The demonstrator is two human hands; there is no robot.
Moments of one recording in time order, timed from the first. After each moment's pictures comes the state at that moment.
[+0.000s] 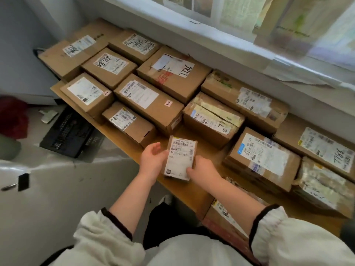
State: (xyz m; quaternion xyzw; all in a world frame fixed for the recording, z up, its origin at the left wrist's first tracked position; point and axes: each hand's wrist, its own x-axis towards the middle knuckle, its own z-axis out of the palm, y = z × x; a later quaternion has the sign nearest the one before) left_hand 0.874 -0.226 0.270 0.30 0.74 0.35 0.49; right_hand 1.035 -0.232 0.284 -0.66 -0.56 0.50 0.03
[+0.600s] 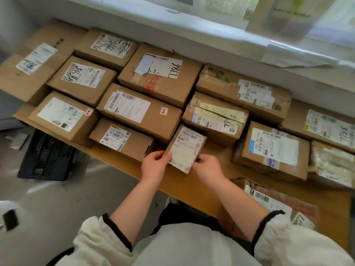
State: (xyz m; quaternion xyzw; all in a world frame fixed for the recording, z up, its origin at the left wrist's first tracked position) left_hand 0.839 -0.177 0.241 0.35 0.74 0.24 0.52; right_hand 0.994 -0.204 0.265 -0.75 -0.32 0.53 0.22
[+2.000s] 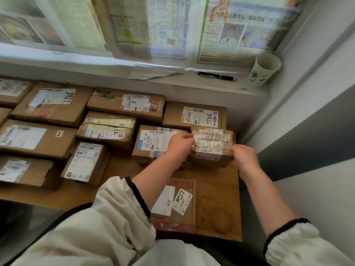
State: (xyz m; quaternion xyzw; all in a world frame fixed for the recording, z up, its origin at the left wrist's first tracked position) left_hand 1.189 -0.251 0.340 0.54 0.53 0.14 0.63; right_hand 1.335 -0.355 0.327 -0.81 -0.12 0.37 0.43
